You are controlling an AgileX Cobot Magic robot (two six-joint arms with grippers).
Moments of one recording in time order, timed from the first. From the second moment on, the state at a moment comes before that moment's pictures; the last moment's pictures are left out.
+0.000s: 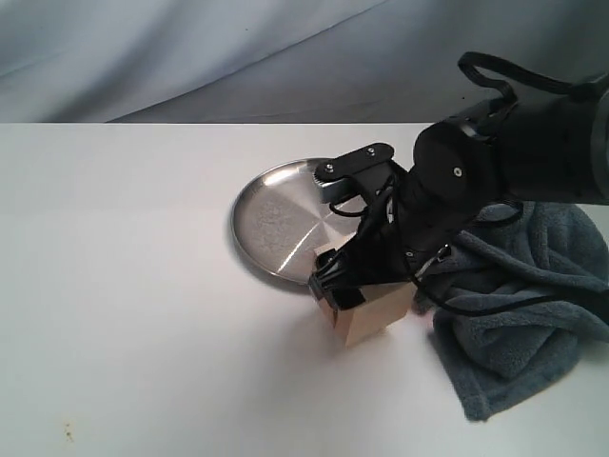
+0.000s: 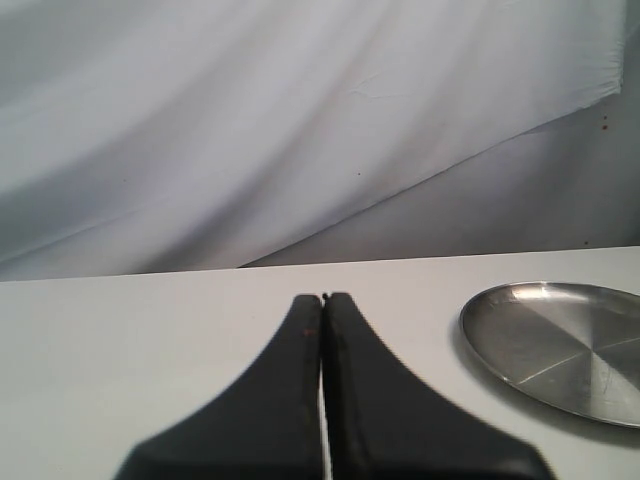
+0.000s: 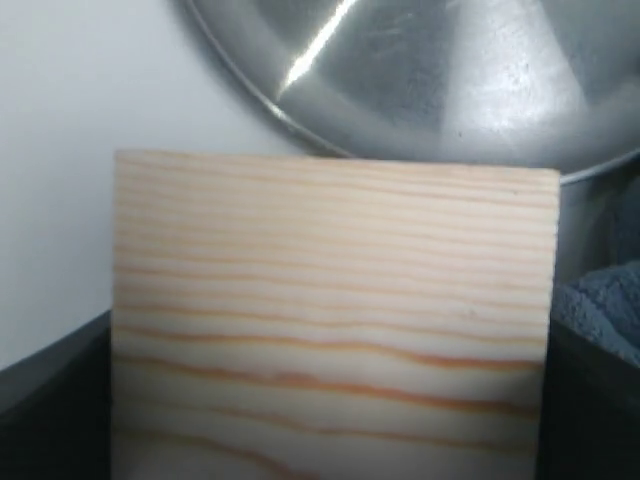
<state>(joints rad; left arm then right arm) -0.13 0.00 0.00 -0.06 0.10 0.06 0.75 1.77 -1.11 0.00 0.63 0.07</state>
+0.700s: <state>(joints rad) -0.13 0.00 0.00 -0.06 0.10 0.06 0.65 2.07 -1.52 0.00 0.61 0.08</state>
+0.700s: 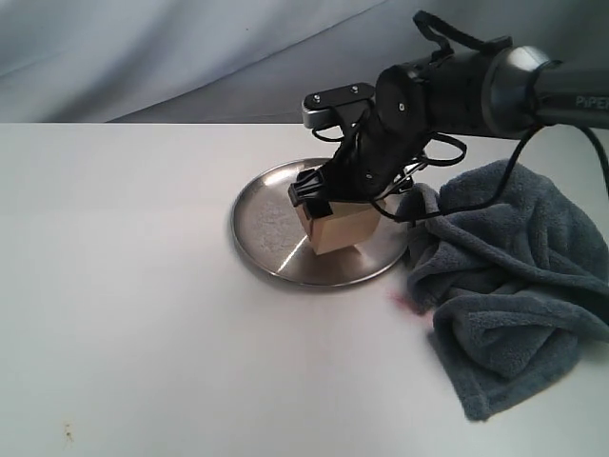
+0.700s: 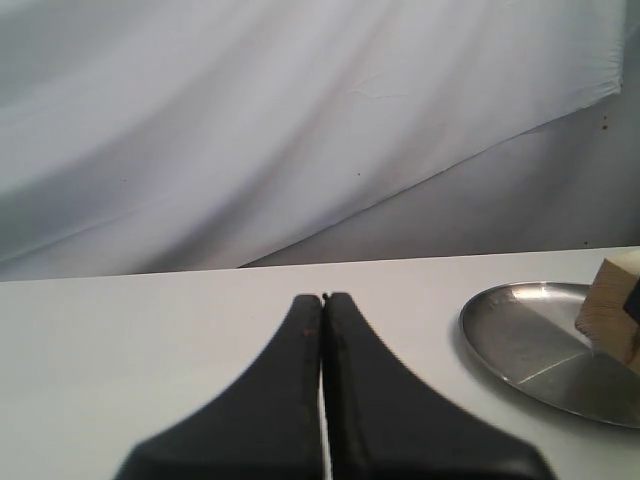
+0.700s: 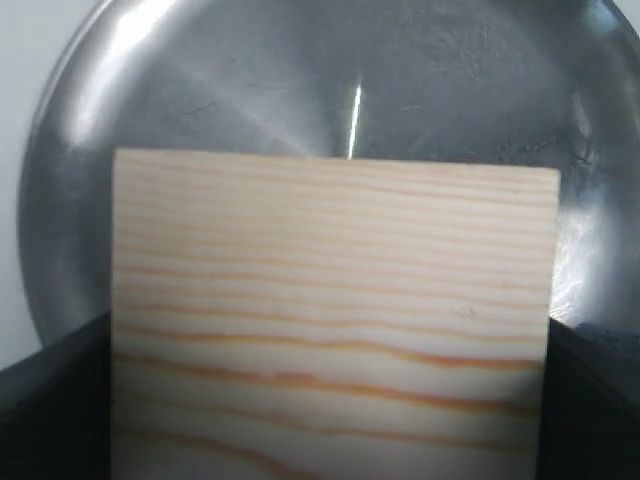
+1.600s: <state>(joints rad) -0.13 0.00 0.00 -0.06 0.10 0.06 0.64 2.20 -1.66 0.00 0.61 0.08</state>
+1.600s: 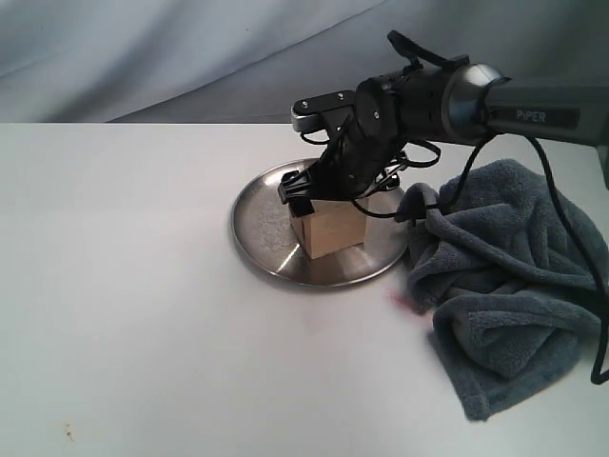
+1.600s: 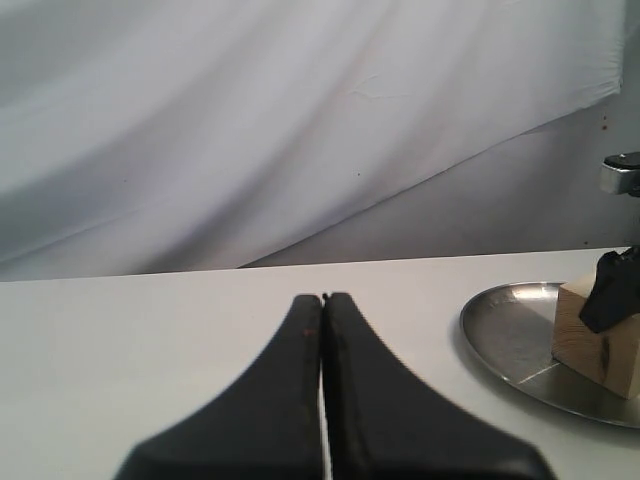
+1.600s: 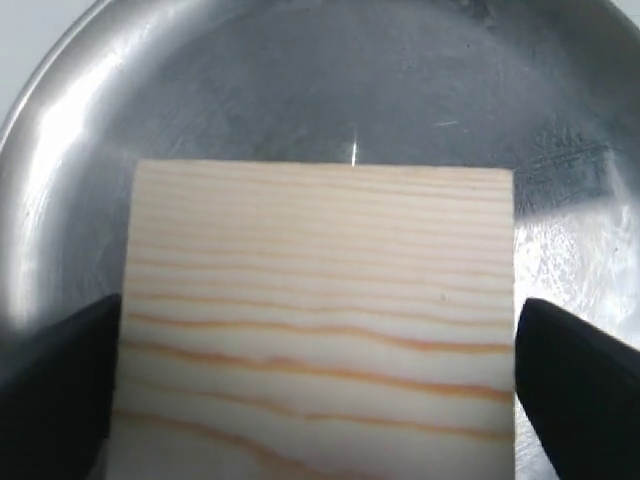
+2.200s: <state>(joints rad) -0.13 0.00 0.00 -0.06 0.10 0.06 0.65 1.72 -1.15 -0.09 0.19 0.06</state>
